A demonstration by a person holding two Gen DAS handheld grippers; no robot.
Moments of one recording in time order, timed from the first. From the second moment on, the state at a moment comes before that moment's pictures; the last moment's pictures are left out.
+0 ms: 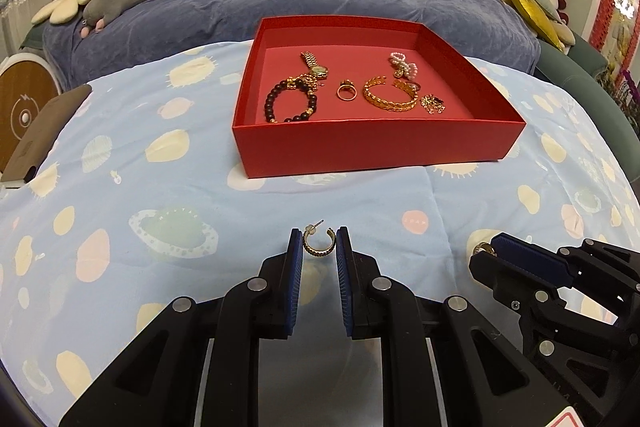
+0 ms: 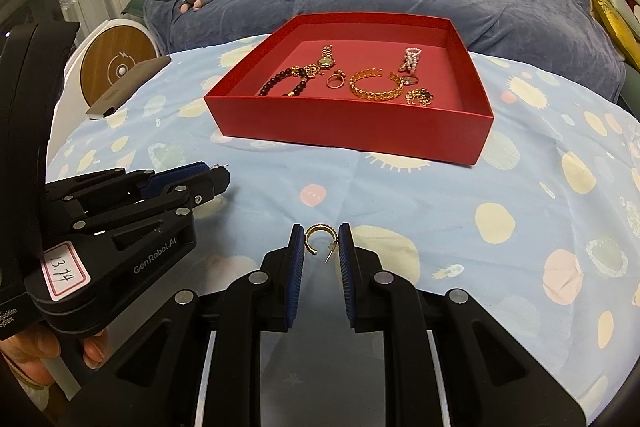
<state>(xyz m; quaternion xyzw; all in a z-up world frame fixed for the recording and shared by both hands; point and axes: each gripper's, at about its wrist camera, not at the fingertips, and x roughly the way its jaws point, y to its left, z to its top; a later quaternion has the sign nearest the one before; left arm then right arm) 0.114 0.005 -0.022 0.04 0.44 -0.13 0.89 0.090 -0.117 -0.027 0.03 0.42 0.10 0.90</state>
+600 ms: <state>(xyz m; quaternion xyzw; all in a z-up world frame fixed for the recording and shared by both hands) 0.125 -0.001 0.010 0.02 0.41 -0.13 0.90 0.115 -0.133 0.009 0.04 0.39 0.09 0.92</state>
